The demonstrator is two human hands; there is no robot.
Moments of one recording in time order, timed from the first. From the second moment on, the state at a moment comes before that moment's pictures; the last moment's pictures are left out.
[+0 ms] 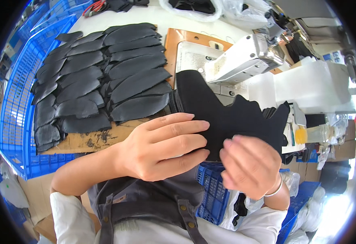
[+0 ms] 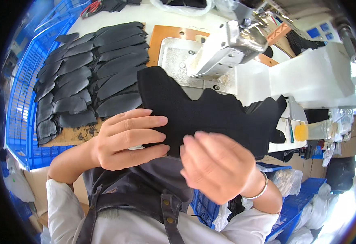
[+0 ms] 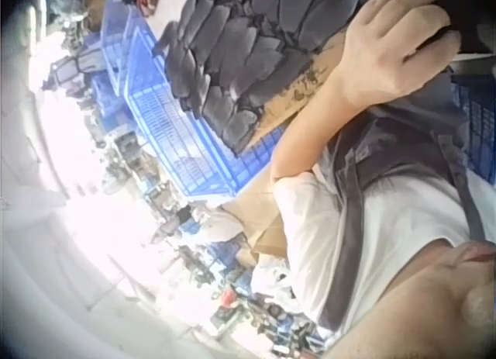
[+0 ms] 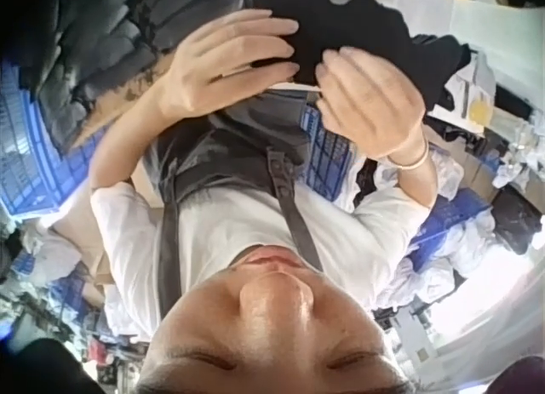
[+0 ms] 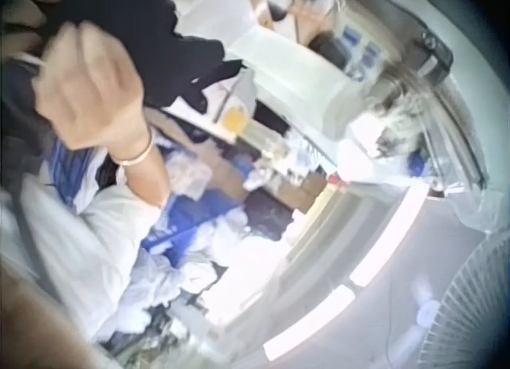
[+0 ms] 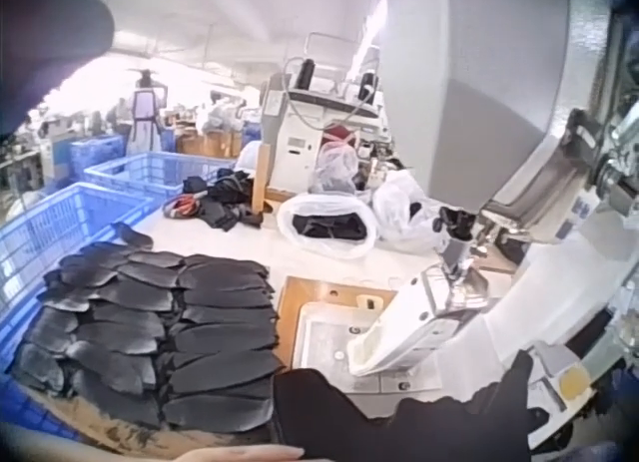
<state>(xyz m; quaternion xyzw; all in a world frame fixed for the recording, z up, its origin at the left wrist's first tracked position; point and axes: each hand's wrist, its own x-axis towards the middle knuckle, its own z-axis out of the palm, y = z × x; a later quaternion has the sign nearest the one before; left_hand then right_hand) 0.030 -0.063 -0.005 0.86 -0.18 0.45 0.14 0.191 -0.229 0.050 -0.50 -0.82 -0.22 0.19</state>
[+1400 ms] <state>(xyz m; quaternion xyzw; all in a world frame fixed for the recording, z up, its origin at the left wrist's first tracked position) 0.082 -0.137 0.040 0.97 0.05 0.22 -0.01 0.236 -0.323 0.041 -0.78 -0.59 -0.15 0.14</state>
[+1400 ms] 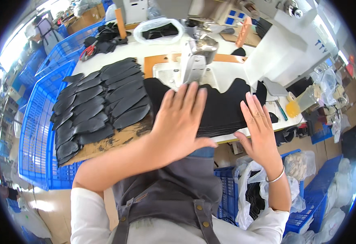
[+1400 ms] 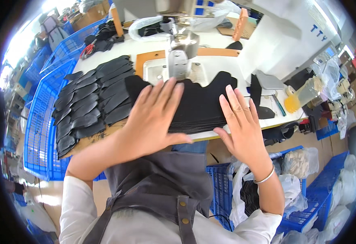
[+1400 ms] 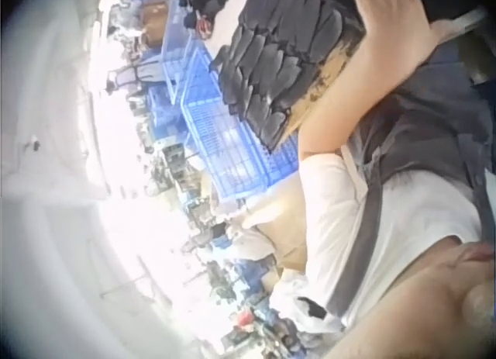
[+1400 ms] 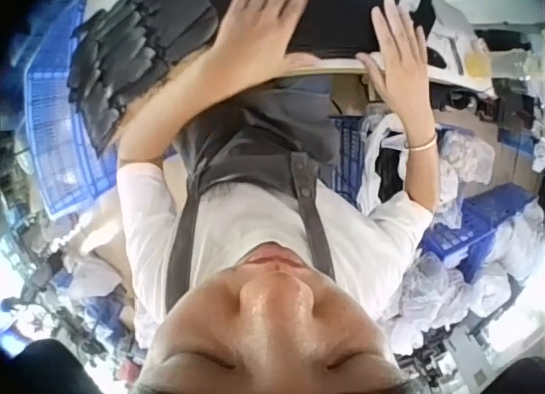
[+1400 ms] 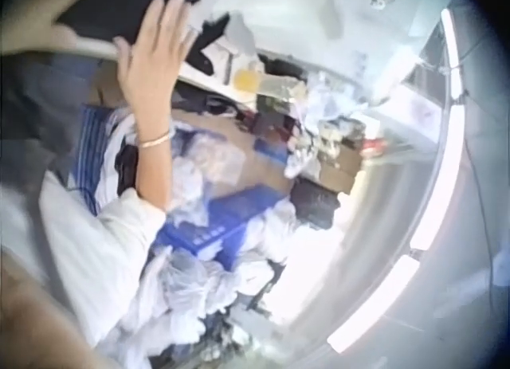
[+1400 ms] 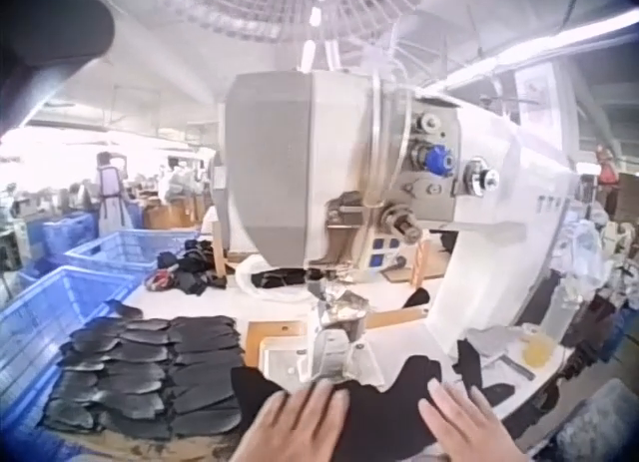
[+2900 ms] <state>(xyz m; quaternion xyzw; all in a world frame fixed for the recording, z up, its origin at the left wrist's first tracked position) 0.197 0.069 -0.012 0.99 0.12 0.08 -0.01 0.214 -0.291 0.017 -0.69 -0.63 -0.18 0.31</state>
